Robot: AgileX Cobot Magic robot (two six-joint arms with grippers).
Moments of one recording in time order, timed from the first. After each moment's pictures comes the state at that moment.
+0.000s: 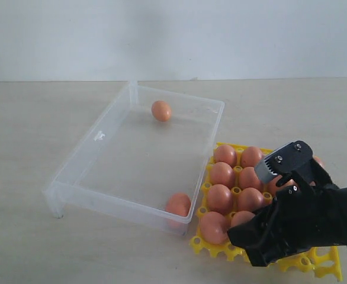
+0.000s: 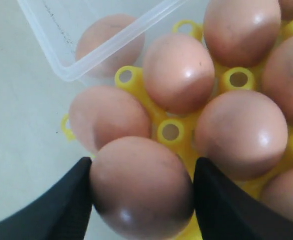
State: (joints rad) left arm -0.09 0.00 0.00 -0.11 0.36 0.27; right arm 0.22 1.47 -0.39 1.74 0.45 -1.91
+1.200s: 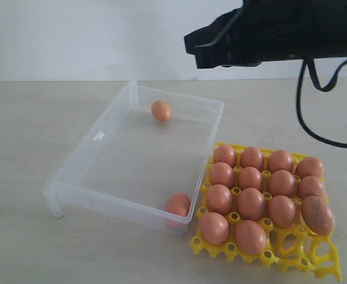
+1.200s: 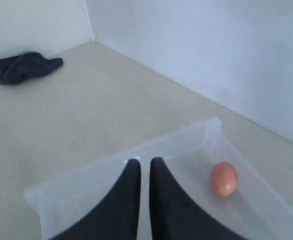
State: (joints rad) left arm -0.09 0.00 0.00 -0.11 0.36 0.27; right arm 0.25 1.44 -1.00 1.52 0.51 -1.62
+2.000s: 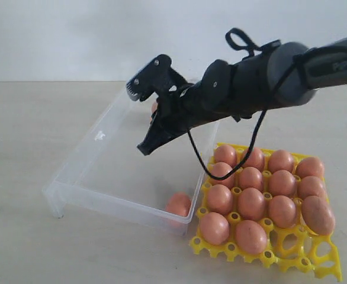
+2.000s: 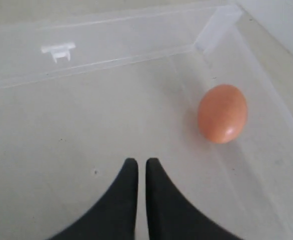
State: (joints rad) left arm -0.09 0.00 0.00 -0.11 0.36 0.27; right arm 0.49 2.01 -1.29 0.53 0.10 -0.88
